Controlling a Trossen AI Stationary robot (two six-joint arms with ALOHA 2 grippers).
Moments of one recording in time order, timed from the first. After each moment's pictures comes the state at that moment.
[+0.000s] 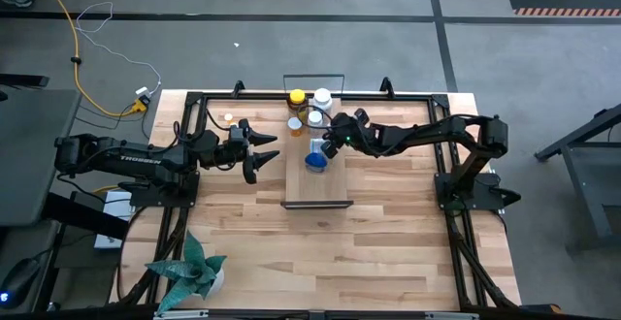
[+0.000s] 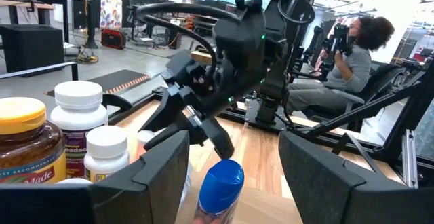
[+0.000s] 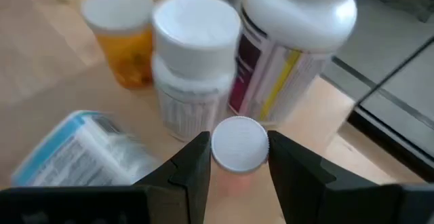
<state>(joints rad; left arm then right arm) 0.27 0.97 0.31 0.67 -0.06 -0.18 -0.24 1.70 0.95 0.08 0.48 0.22</state>
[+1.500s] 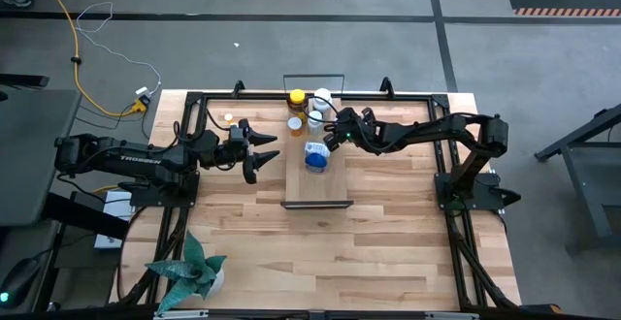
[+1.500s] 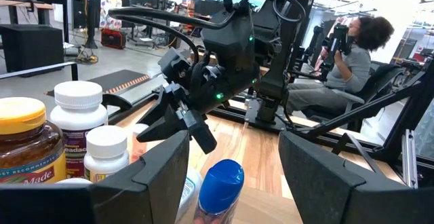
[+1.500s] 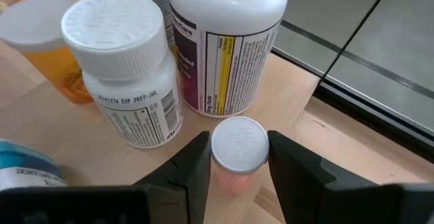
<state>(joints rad) 0.27 0.97 0.31 0.67 -0.06 -0.18 -0.27 1.70 0.95 0.02 0.54 0.37</state>
